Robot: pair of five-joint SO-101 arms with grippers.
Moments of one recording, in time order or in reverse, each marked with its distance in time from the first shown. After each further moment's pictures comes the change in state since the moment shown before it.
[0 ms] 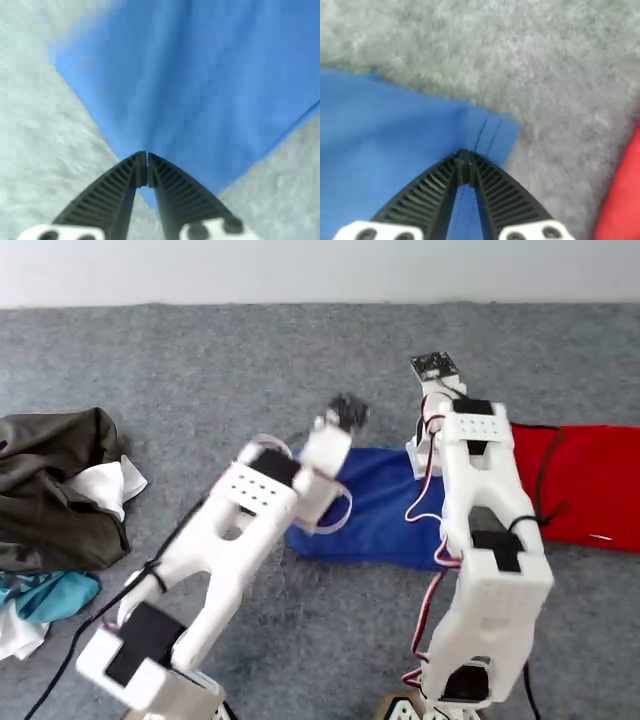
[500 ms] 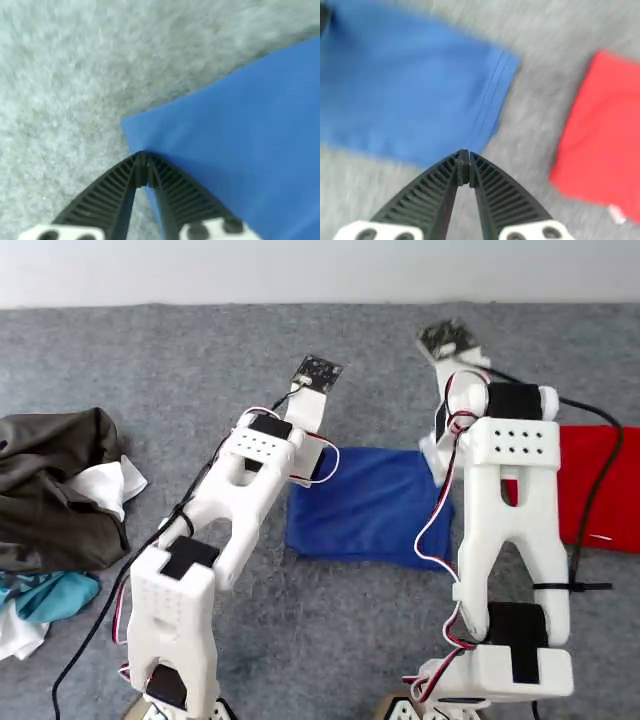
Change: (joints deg) left arm -8.4 31.3 -21.2 -7.3 5.7; right arm -0.4 -25.2 3.1 26.0 7.6
